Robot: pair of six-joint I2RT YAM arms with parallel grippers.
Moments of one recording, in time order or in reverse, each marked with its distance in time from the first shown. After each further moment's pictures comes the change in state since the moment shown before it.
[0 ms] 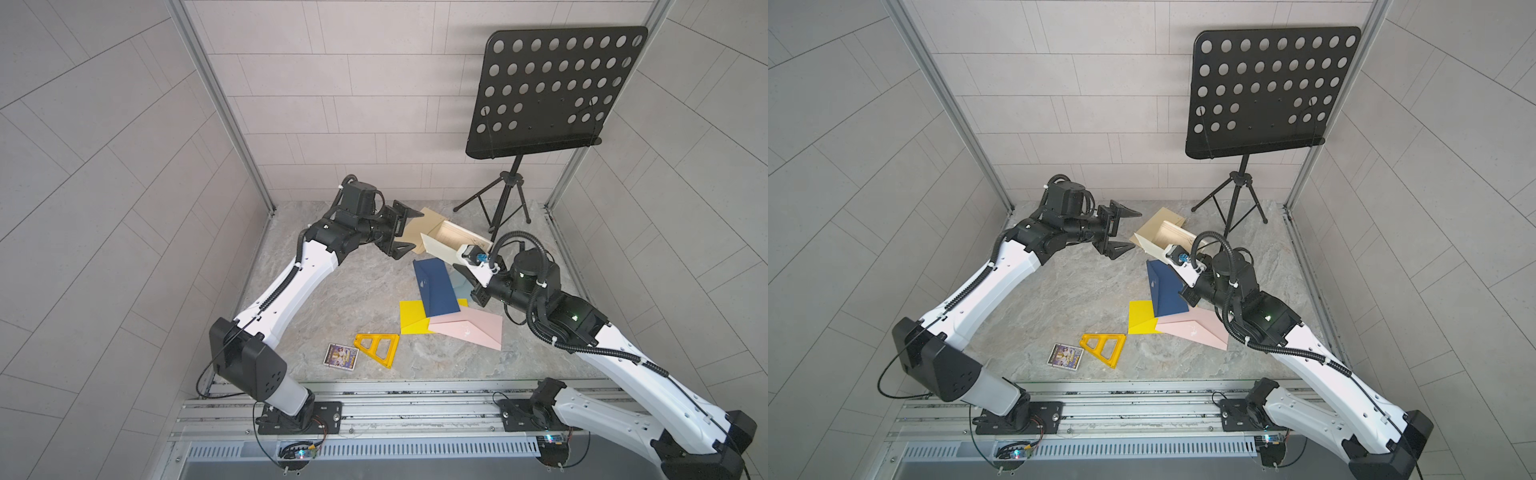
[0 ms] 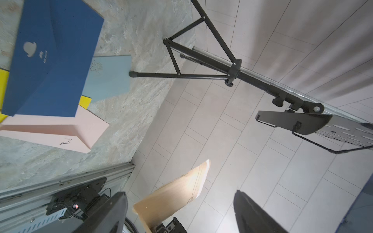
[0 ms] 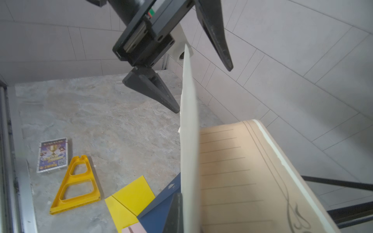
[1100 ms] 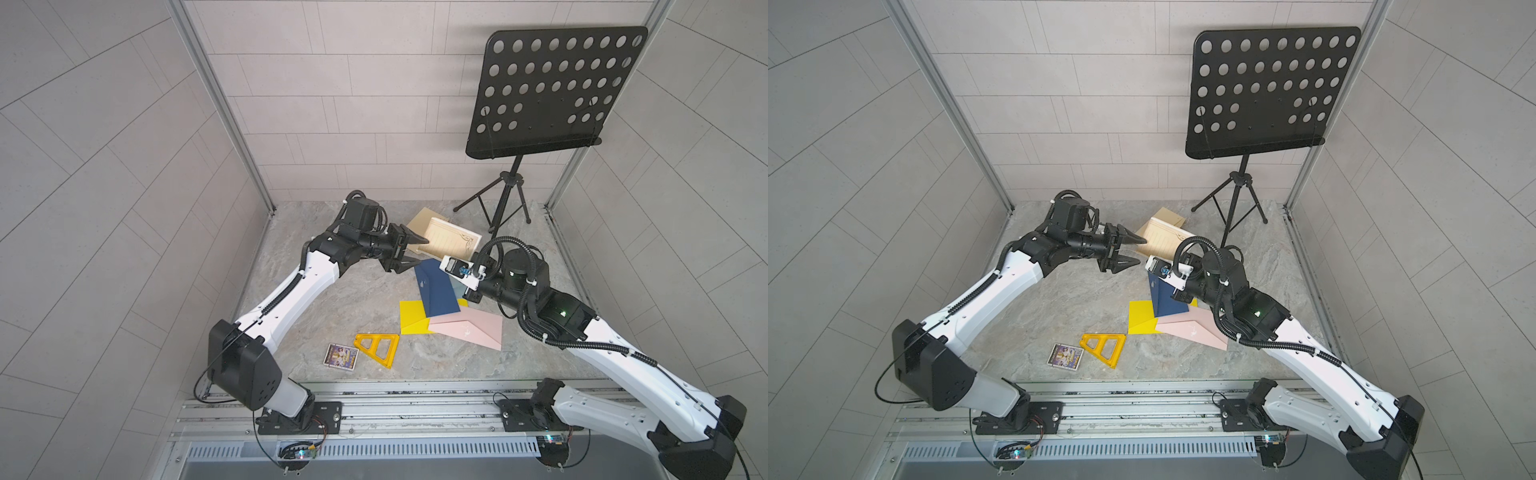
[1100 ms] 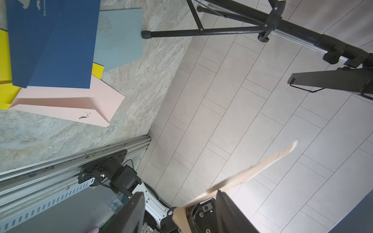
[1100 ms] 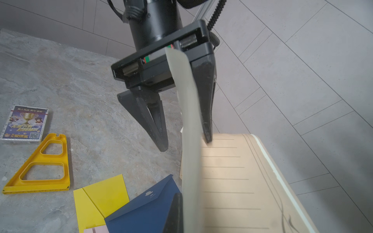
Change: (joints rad) left arm -0.019 -0.050 -0.171 0.051 0.159 0.091; right arm 0.039 0.055 0.013 0.058 -0.019 -0.215
